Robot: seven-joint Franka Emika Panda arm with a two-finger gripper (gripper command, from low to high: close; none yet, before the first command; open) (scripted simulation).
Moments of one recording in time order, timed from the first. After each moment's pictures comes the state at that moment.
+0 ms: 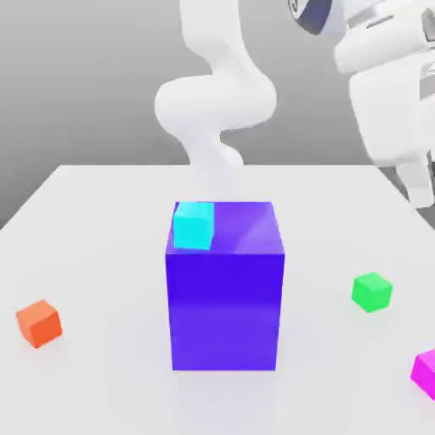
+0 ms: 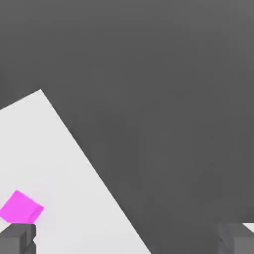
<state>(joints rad) 0.50 -0.11 -0.09 -2.30 0.28 2.47 -0.13</state>
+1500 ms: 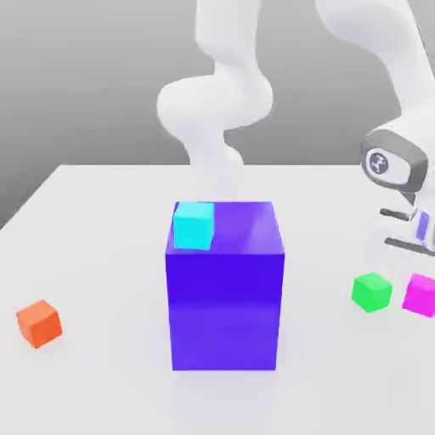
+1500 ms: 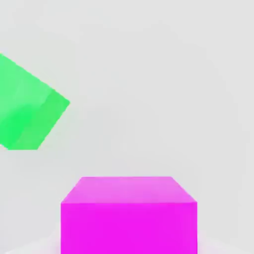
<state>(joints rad) 0.62 0.12 0.21 -2.58 0.13 2.66 -1.30</state>
